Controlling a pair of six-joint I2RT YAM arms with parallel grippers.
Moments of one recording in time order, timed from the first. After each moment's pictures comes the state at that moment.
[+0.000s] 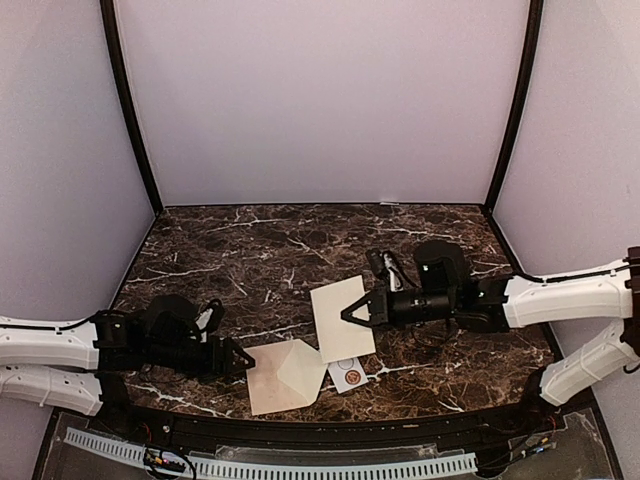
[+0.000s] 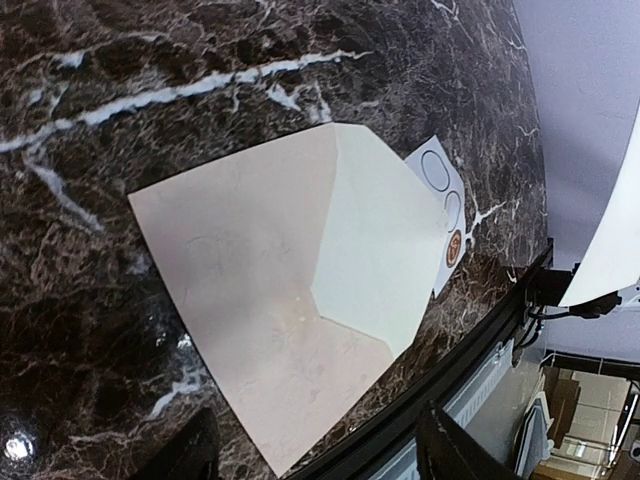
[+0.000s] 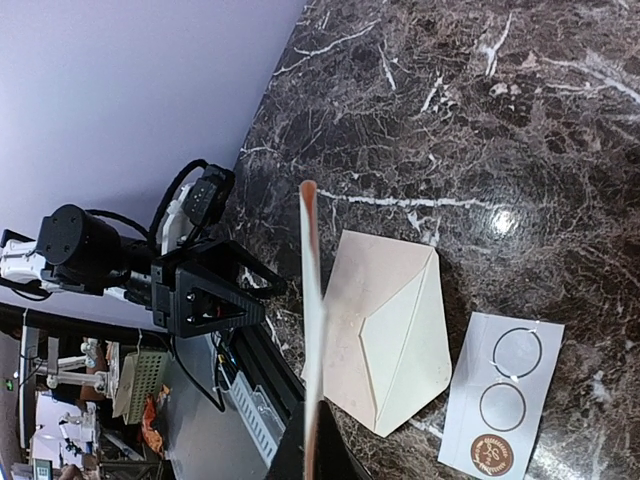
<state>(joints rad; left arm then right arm) -0.95 0.94 0.38 -0.21 0.18 -1.02 0.95 1.31 0.71 0.15 -0.37 0.85</state>
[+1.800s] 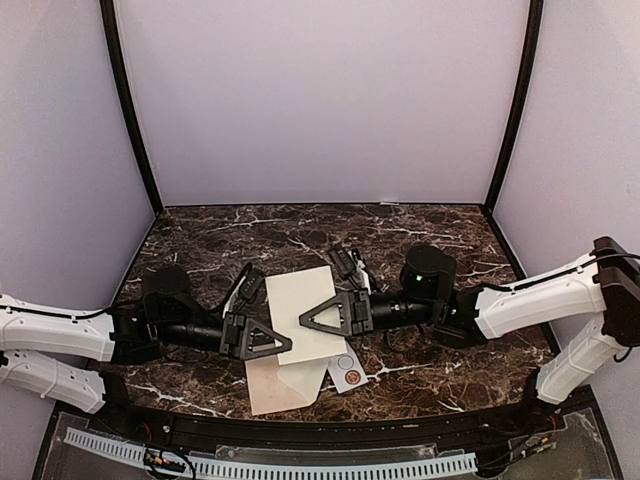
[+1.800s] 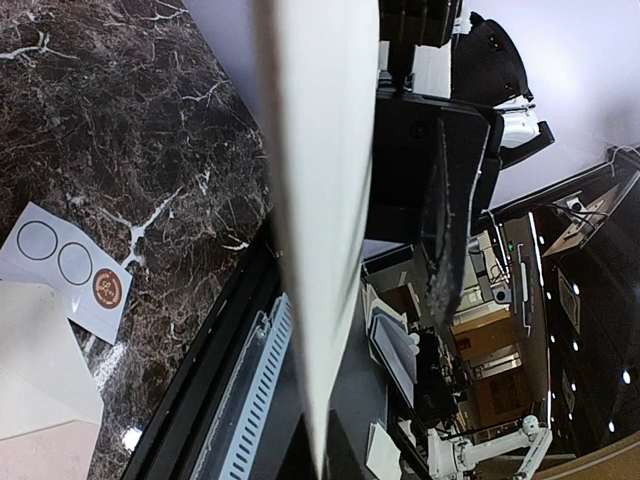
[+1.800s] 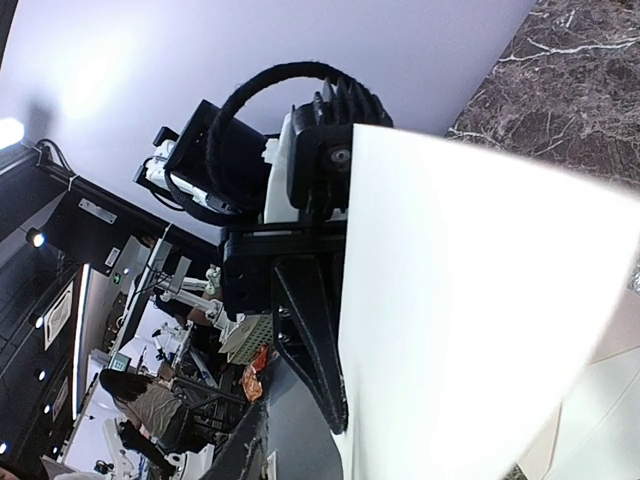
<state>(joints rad) -1.00 1.08 0.44 0.42 0.58 -0.96 1.08 1.50 0.73 0.70 -0.61 0.97</state>
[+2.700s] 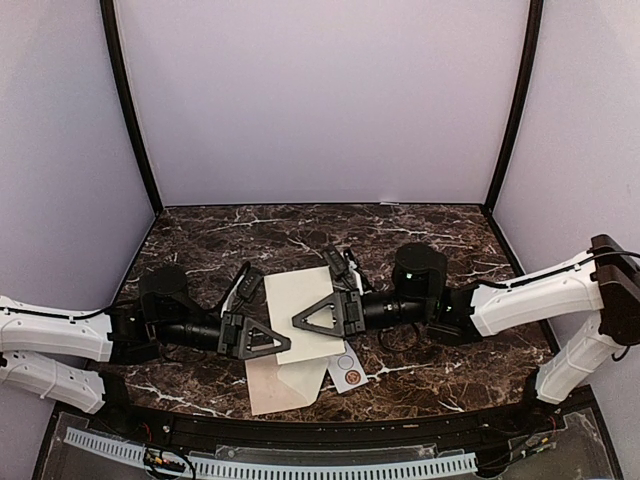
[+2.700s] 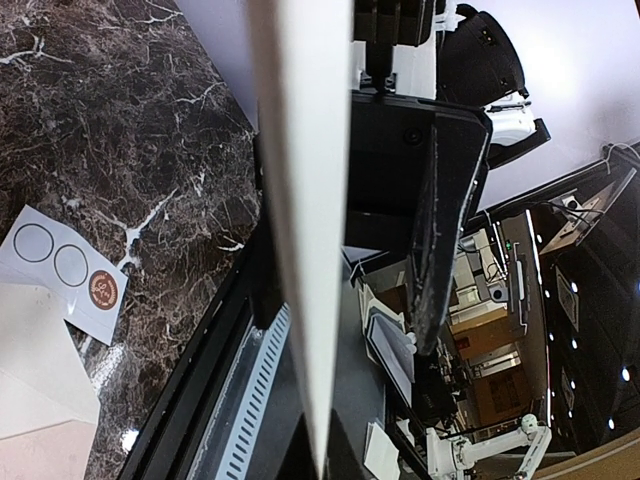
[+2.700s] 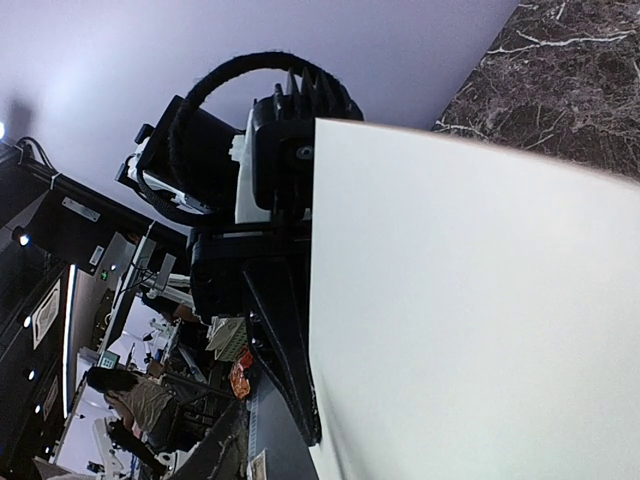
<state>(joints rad) -1.00 1.06 0.44 0.42 0.58 -0.96 1.10 1.52 0.78 0.62 -0.59 0.94</state>
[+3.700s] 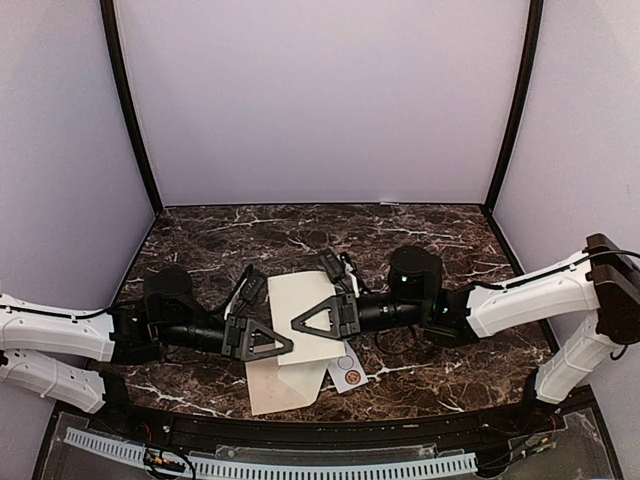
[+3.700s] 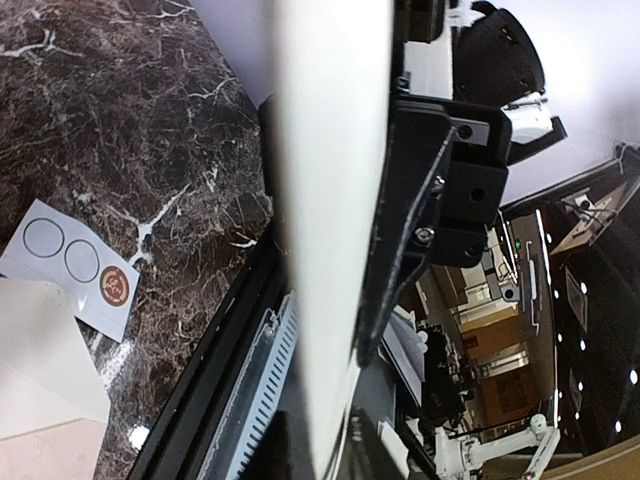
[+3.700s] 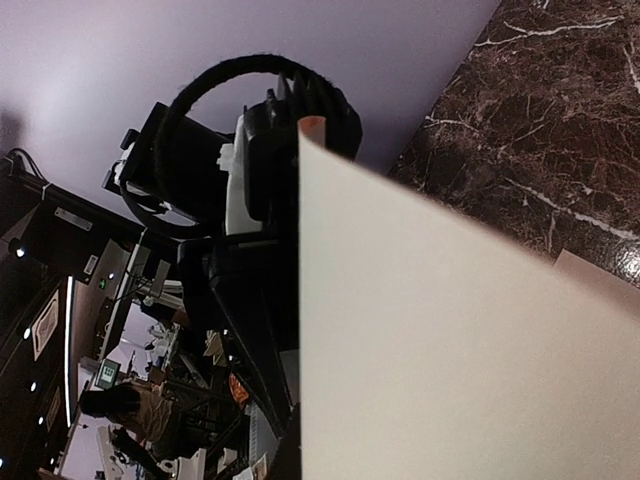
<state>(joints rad) -1.00 1.08 0.44 0.41 0.57 -0.96 1.11 1.54 0.79 0.62 -0.58 0.96</state>
